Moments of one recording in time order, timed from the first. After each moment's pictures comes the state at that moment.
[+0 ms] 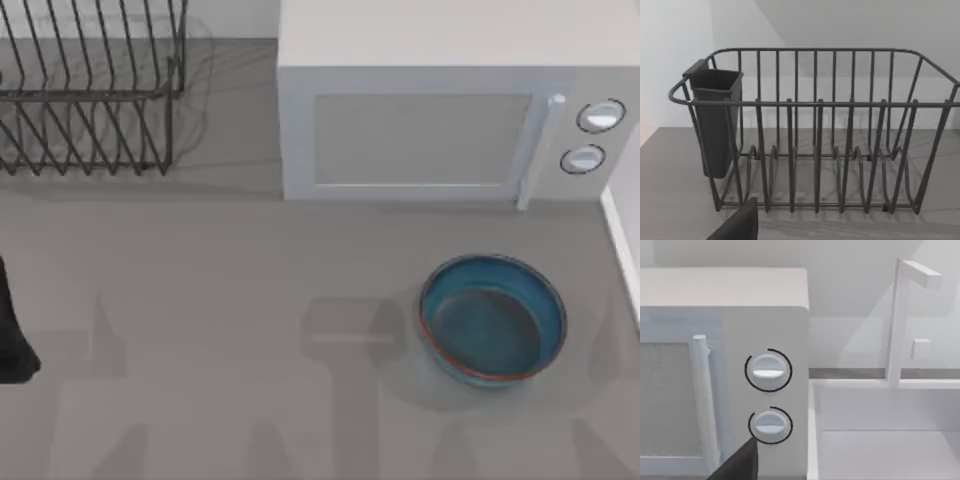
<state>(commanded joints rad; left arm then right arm) 0.00 0.00 0.00 0.00 0.00 0.00 0.00 0.00 0.00 0.00 0.00 0.00</state>
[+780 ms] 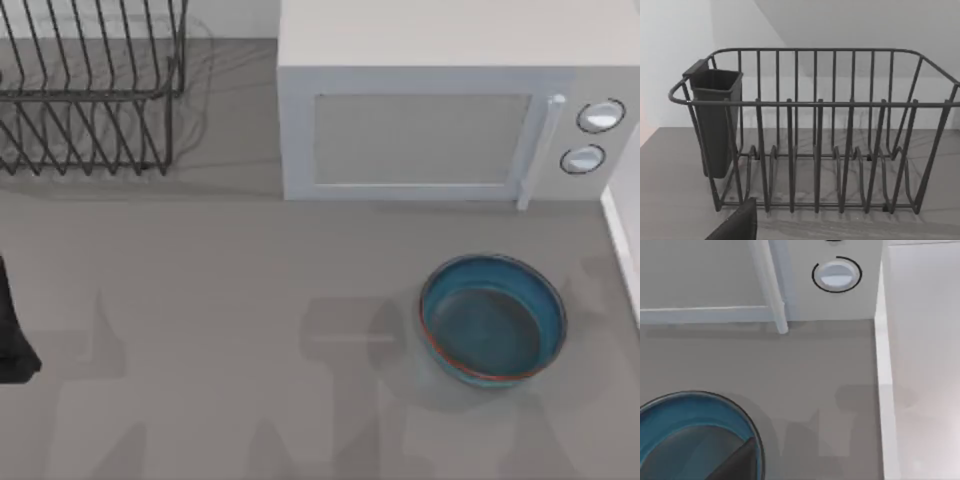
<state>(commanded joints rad) 0.00 0.00 0.00 0.00 0.00 0.00 0.14 0.68 0.56 -0.48 0.00 0.14</state>
